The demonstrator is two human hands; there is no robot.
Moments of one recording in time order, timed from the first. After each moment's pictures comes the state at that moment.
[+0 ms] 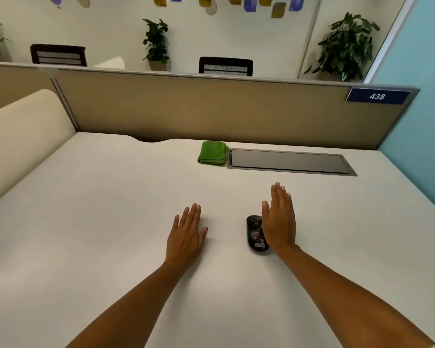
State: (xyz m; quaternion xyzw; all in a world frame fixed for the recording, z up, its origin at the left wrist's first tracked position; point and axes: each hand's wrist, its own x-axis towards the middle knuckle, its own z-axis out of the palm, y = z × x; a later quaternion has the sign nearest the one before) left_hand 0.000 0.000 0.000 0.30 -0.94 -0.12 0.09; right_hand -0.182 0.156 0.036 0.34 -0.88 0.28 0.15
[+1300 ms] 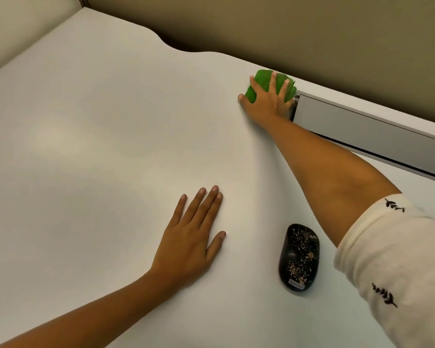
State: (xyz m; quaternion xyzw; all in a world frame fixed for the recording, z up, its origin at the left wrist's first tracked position) left_hand -0.005 -0.002 -0.026 0.32 -0.94 -0.10 0.05; right_hand -0.314 -0.156 0.011 0.45 -0.89 0.09 -0.08
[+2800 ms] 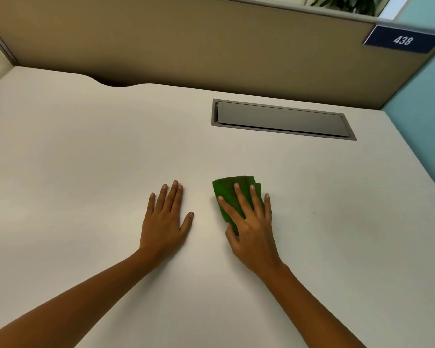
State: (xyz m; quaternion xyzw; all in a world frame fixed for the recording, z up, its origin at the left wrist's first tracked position) left_hand -0.001 0.014 -0.022 0.30 -0.95 -0.12 0.06; right_hand -0.125 0.188 0.020 0.49 -0.85 0.16 0.09
